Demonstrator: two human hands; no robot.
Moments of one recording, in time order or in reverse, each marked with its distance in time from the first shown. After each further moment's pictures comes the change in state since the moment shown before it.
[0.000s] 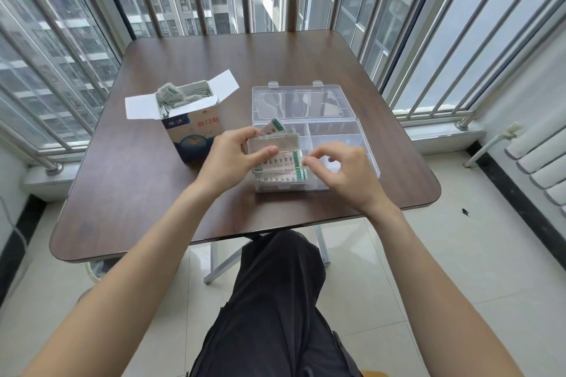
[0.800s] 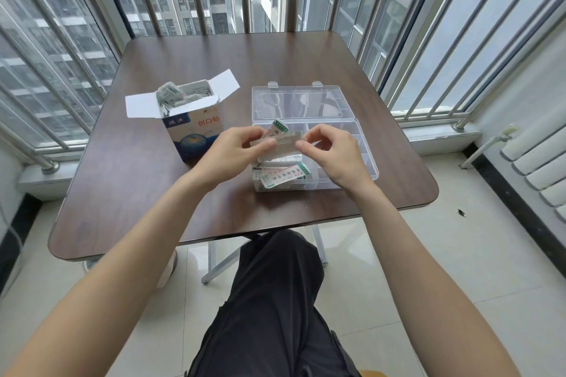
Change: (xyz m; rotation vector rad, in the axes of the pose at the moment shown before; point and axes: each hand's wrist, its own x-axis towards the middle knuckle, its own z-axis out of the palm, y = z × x) left_hand 0.009 -0.002 -0.008 -0.058 -0.226 -0.040; right_hand 0.024 -0.014 0.005 0.240 -0.002 0.305
